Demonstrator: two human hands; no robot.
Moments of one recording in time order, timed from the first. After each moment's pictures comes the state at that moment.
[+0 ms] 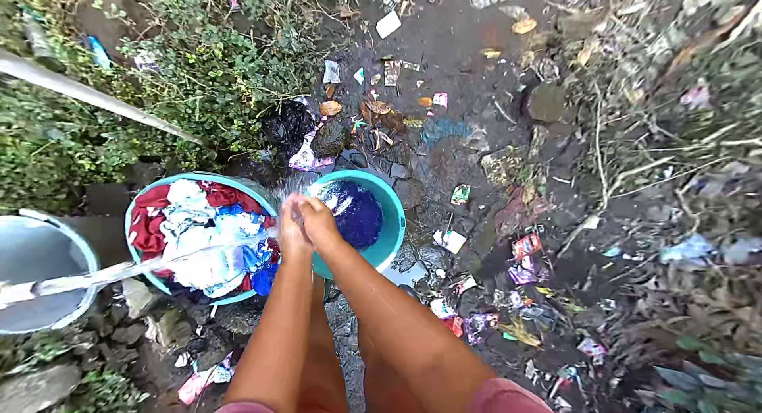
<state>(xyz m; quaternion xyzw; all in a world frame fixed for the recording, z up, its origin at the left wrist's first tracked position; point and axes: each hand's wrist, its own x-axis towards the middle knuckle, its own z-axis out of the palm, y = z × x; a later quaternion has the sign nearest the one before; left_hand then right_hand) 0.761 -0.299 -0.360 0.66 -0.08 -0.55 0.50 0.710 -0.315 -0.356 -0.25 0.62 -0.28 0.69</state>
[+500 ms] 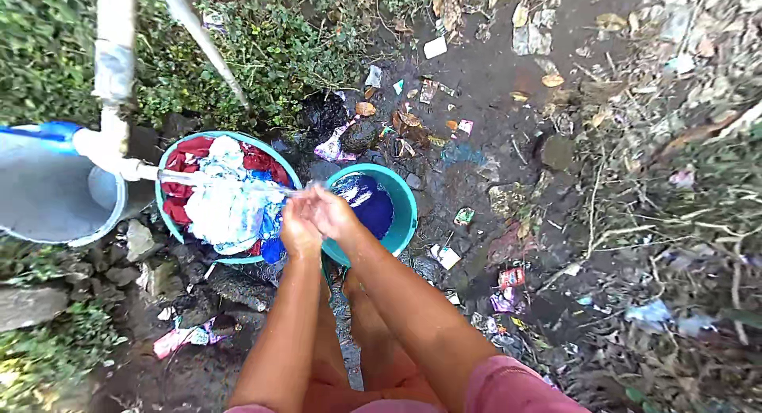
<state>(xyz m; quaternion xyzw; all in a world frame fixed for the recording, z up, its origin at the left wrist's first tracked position) 0.808 -0.243 -0.306 0.59 0.02 -0.46 0.66 0.749 -0.279 -0.332 -0.09 0.40 -0.30 0.86</state>
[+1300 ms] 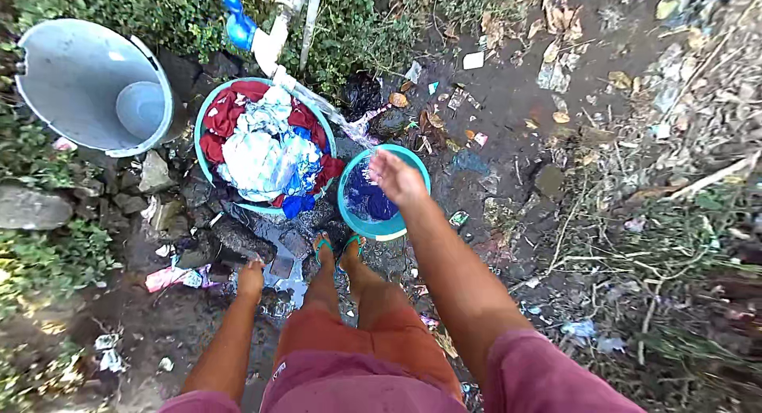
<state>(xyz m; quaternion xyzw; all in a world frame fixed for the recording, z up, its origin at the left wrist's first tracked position) 0.976 0.056 -0.310 0.86 -0.07 -0.49 0.10 0.723 -0.265 -0.280 -0.23 0.55 -0.28 0.75</state>
